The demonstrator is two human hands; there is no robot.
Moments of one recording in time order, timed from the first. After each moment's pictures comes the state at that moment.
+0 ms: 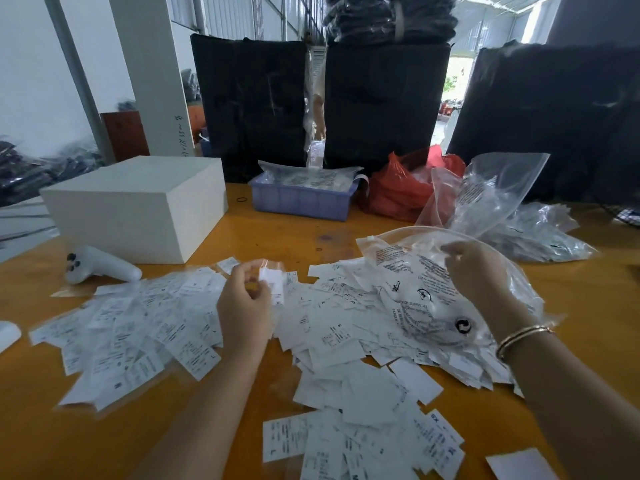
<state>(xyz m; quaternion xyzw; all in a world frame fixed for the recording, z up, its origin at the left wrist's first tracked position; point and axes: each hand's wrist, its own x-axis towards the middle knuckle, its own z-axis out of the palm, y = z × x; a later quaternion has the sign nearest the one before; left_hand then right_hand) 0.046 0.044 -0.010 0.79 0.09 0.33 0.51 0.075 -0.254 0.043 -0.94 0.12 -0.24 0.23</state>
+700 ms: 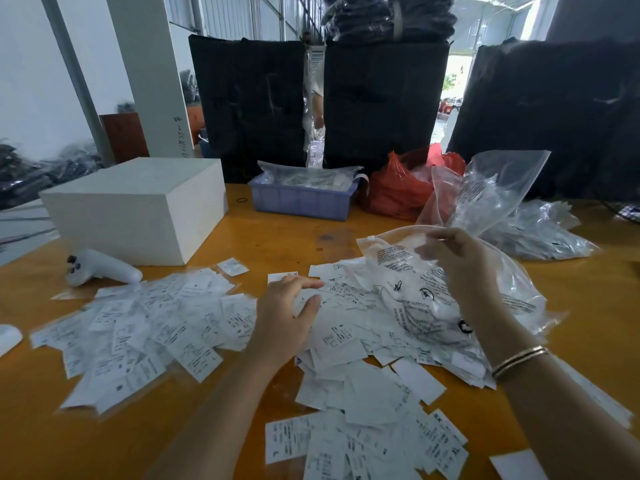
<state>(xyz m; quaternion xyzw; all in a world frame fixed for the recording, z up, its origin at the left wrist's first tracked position) 0.034 0.025 -0.011 0.88 -0.12 0.21 0.41 0.051 -0.219 0.050 -0.78 0.01 -0.28 0.57</state>
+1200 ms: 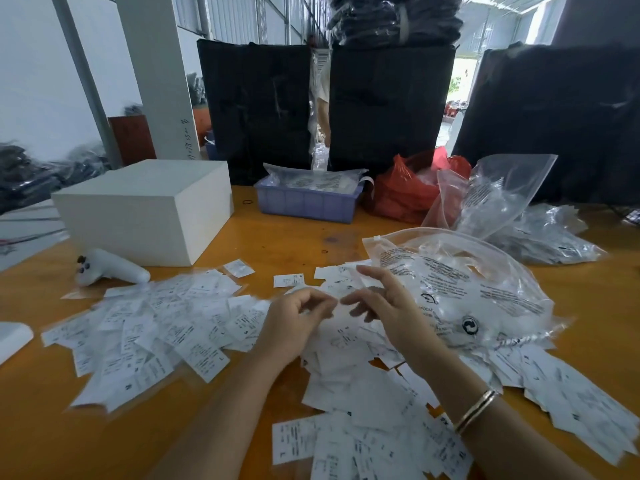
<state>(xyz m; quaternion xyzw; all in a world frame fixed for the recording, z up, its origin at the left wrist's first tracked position) 0.035 0.025 -0.009 0.83 -0.13 0.11 0.54 0.025 -0.147 0.011 -0.77 -0.13 -0.05 0.63</state>
